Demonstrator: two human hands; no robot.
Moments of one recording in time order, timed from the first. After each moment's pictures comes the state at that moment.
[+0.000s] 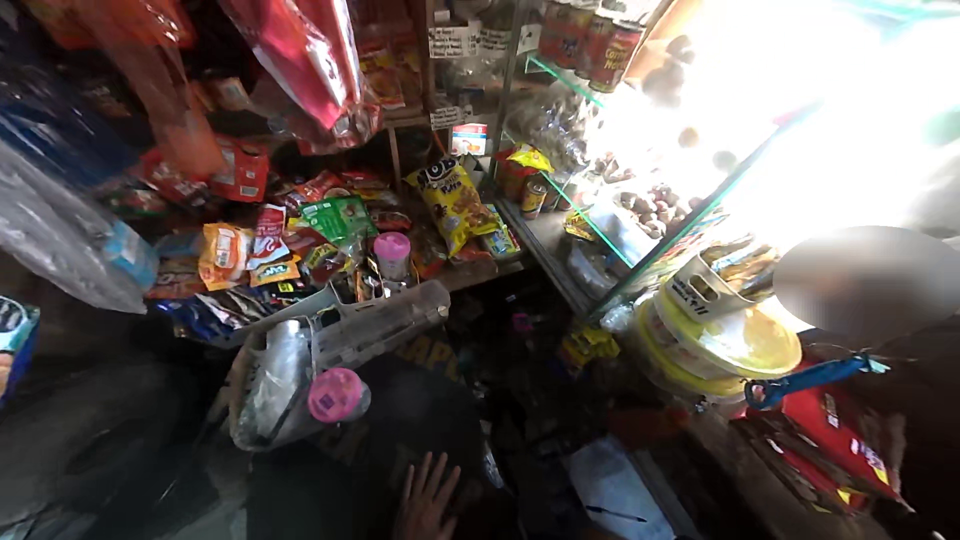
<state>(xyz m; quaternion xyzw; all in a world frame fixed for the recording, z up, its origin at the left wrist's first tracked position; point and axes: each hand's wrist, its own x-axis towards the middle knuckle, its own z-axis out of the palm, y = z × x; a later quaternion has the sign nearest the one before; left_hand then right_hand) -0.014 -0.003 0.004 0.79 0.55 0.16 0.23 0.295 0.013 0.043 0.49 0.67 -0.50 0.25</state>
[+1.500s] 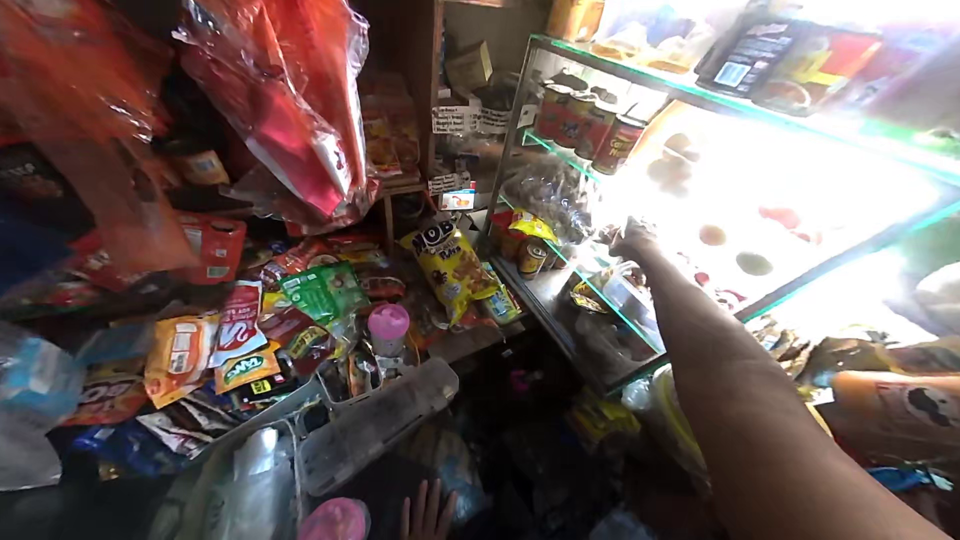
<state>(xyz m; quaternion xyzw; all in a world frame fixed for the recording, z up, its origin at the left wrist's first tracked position) -0.041 0.127 0.009 0.79 0.57 0.13 0.18 0.356 0.510 0.307 0.82 0.55 -0.09 -0.11</state>
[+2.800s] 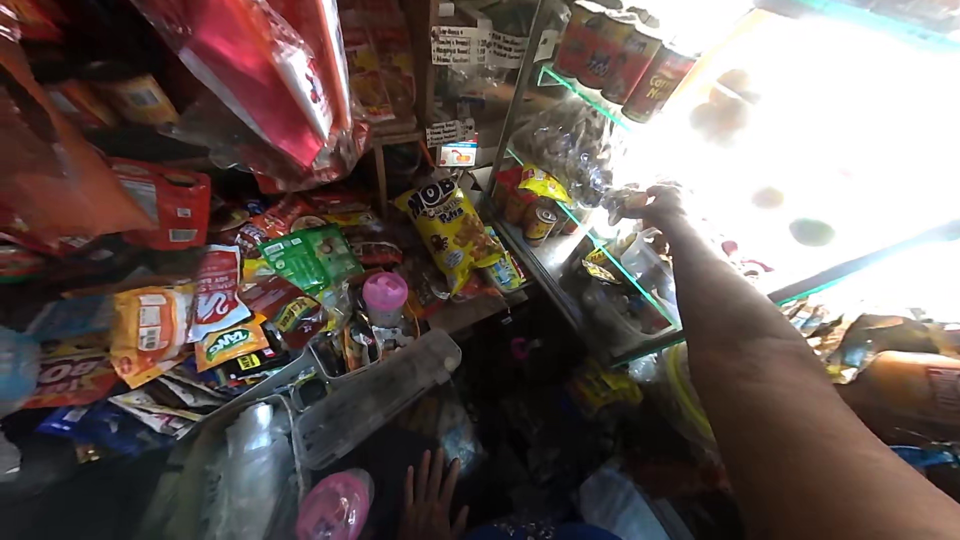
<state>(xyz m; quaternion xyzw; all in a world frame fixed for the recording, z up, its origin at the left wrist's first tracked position) -0.042 0.125 -0.009 0.80 0.57 0.18 0.08 0.391 0.523 0.278 0.80 0.56 -0.08 -0.19</state>
